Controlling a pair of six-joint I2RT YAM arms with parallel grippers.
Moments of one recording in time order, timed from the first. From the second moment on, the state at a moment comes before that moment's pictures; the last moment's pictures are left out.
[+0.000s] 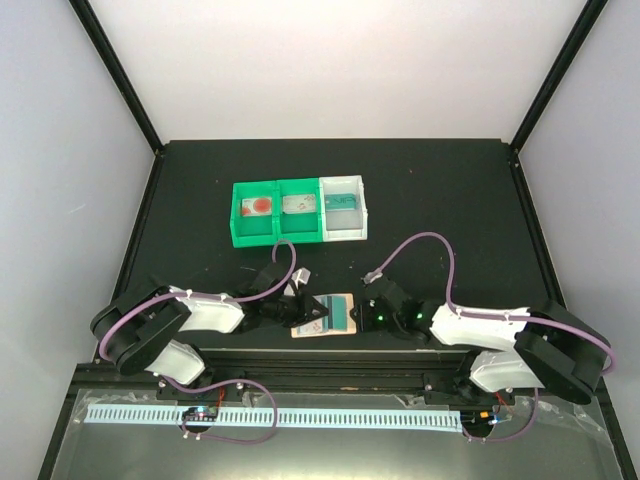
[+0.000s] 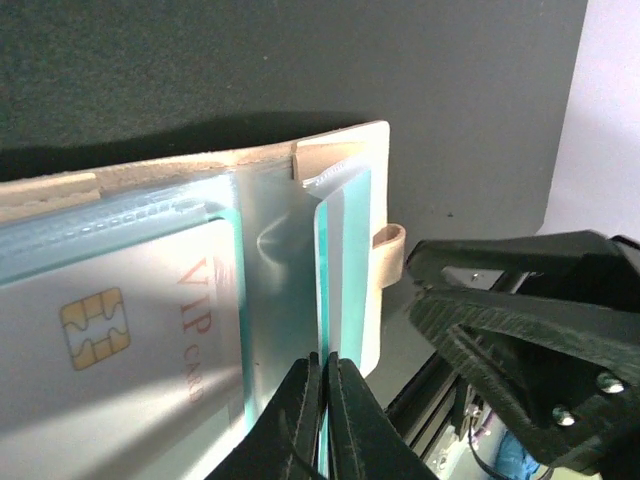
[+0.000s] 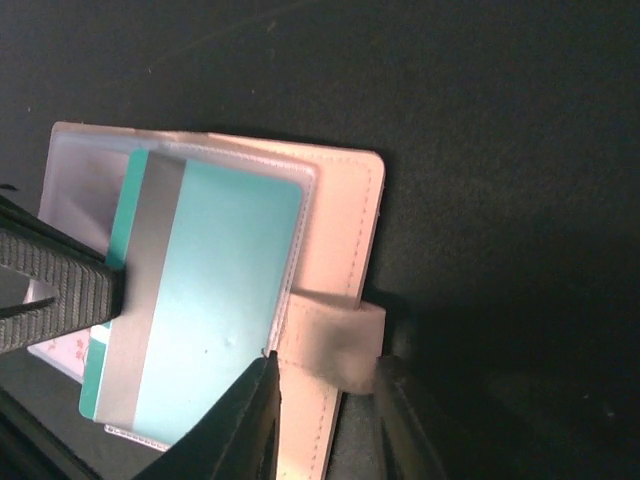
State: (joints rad) left arm -0.77 1.46 0.36 0.40 0.50 -1.10; right arm 0.96 1.29 0.40 0.02 -0.02 0.79
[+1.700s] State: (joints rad) left arm -0.72 1.37 0.39 0.17 0.46 -0.99; right arm 0.96 1.36 0.45 0.00 0.05 0.74
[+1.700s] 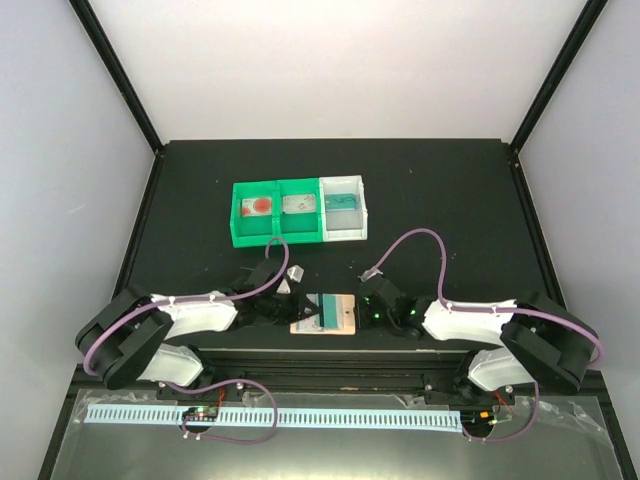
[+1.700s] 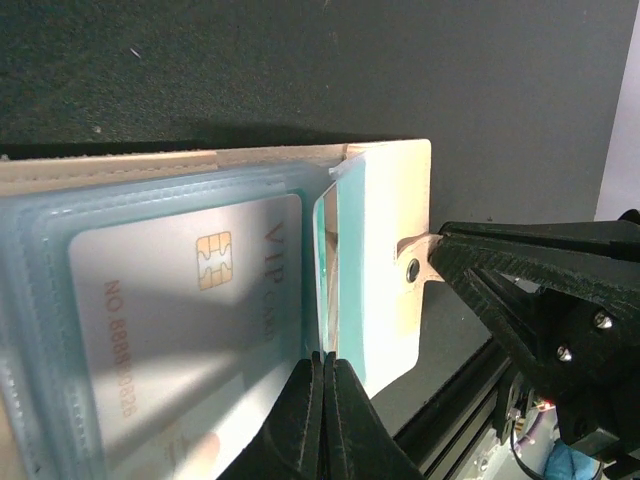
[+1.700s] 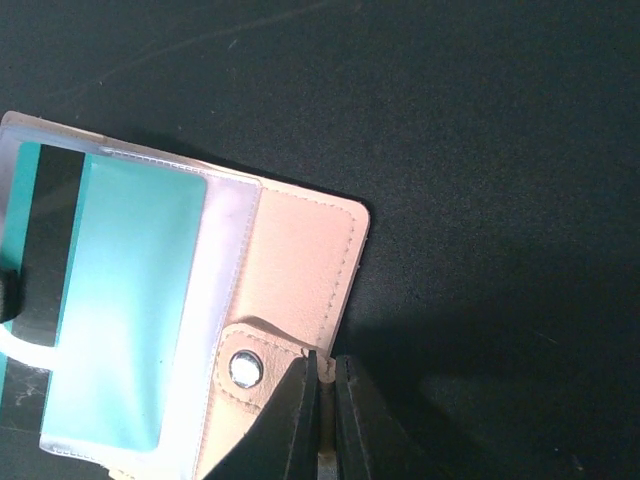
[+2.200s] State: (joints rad) left arm -0.68 1.24 0.36 0.09 0.42 -0.96; right arm 0.95 1.36 0.45 -0.01 0.05 0.73
